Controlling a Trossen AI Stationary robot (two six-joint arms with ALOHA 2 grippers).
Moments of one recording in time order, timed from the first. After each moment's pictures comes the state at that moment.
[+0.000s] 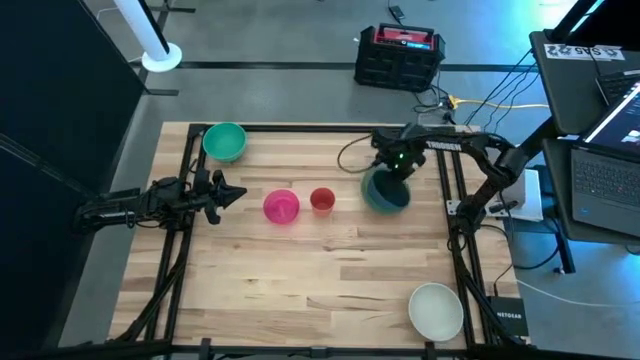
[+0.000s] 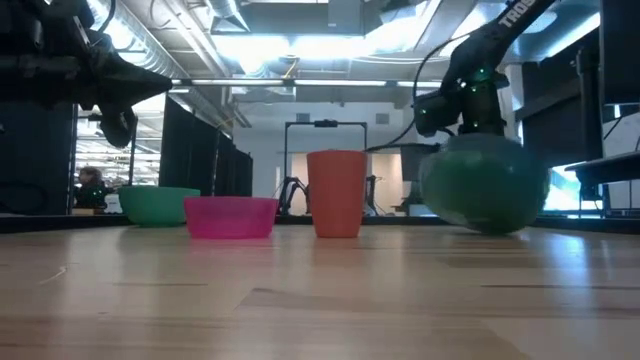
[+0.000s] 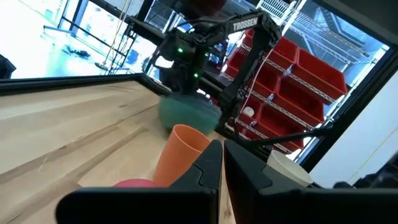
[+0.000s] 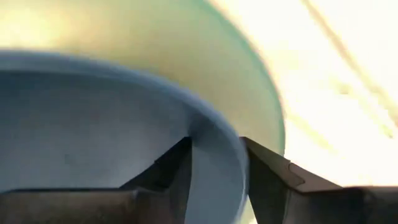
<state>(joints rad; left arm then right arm) 0.13 0.01 0.01 0.05 -0.09 -0.52 -0.61 1.67 1.02 -1.00 -0.11 0.23</state>
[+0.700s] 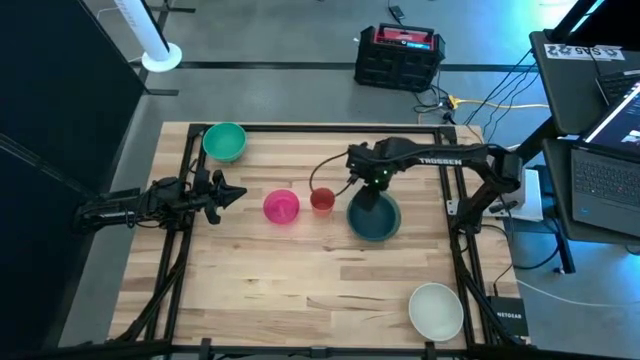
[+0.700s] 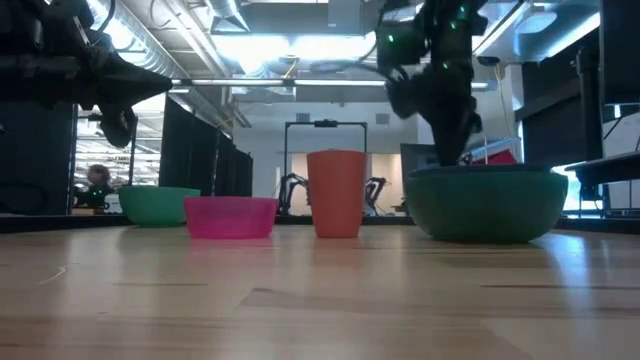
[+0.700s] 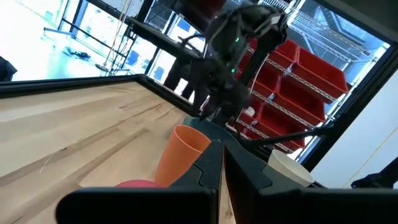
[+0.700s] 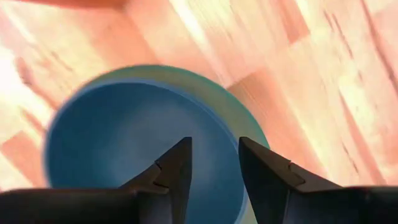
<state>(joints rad) 0.13 0.01 0.01 0.05 -0.09 -0.51 -0.28 1.66 1.28 -1.08 -0.12 0.29</state>
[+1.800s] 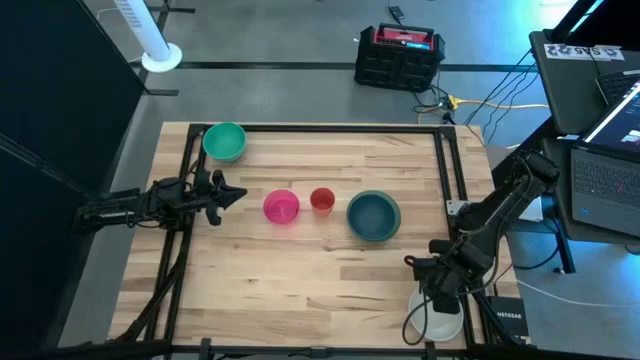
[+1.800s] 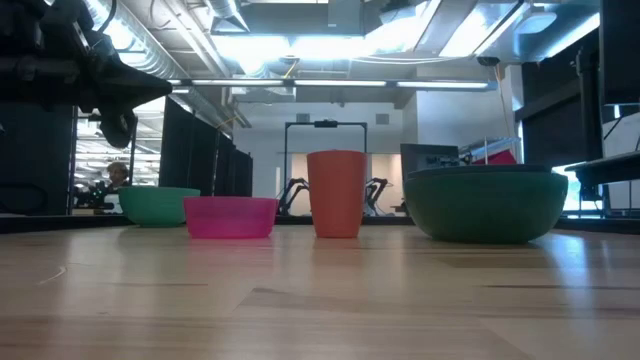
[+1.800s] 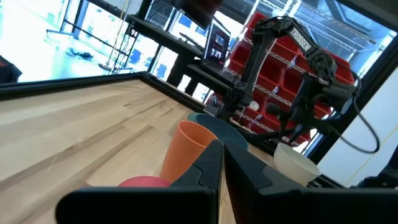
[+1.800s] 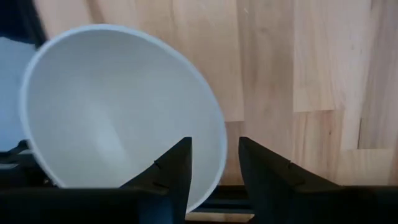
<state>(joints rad) 0.13 0.01 0.01 0.03 -0.09 -0.49 0.86 1.32 0.92 -1.02 -0.14 1.00</state>
